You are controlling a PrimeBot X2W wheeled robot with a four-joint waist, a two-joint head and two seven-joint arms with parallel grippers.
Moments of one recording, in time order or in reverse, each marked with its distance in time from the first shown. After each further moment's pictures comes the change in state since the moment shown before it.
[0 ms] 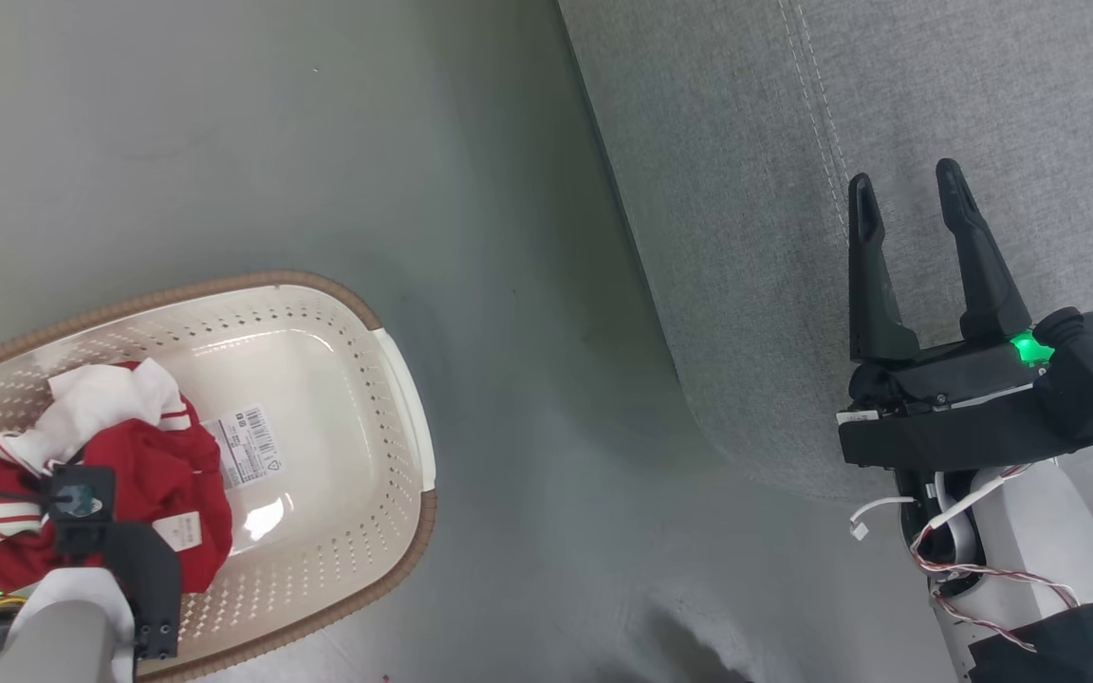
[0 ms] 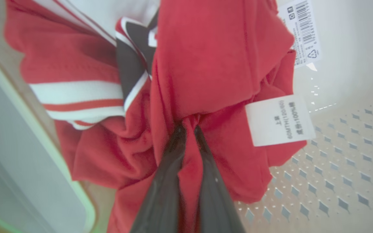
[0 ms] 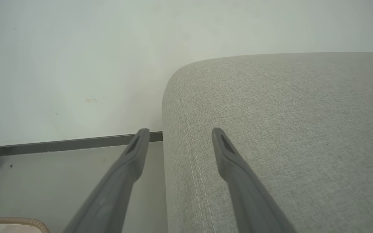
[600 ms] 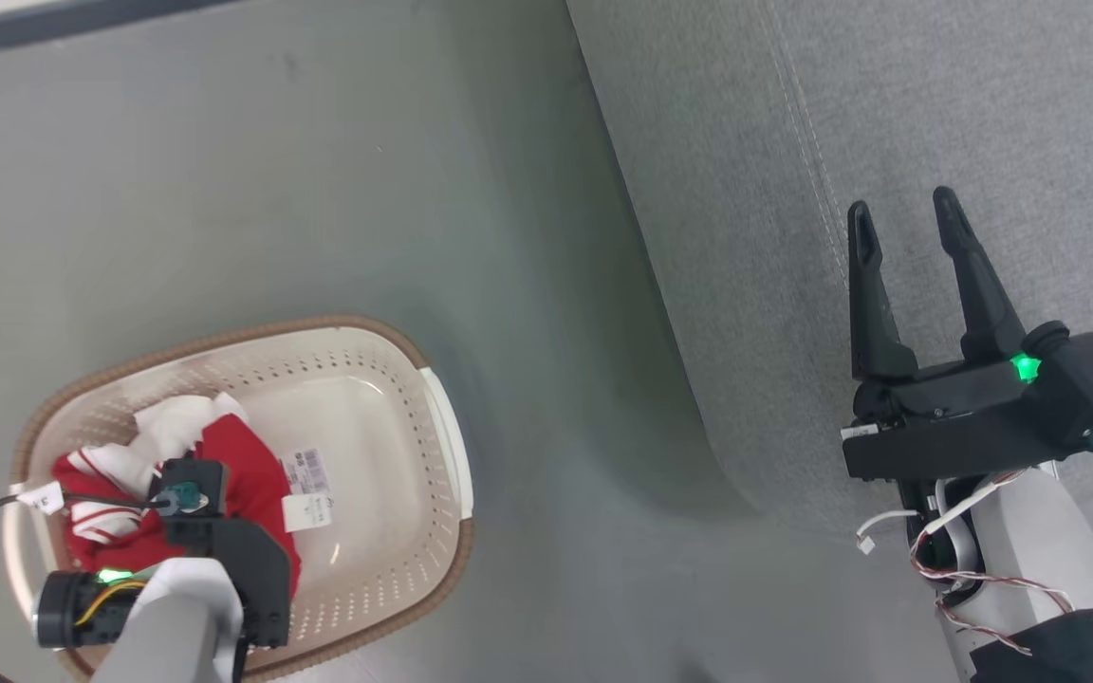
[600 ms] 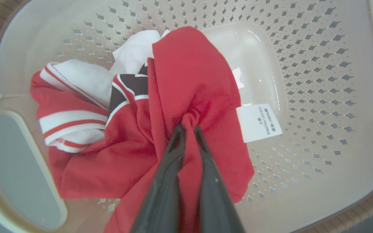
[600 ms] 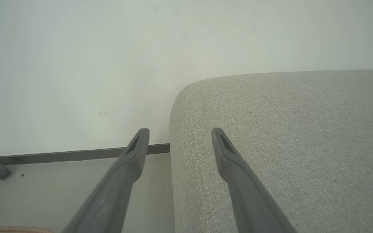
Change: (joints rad) left arm 0.004 -0.137 0.007 -0.007 -0.028 -0.088 -0.117; right arm 0.012 -0.005 -0.020 0.059 -0.029 0.015 0.000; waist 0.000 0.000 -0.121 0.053
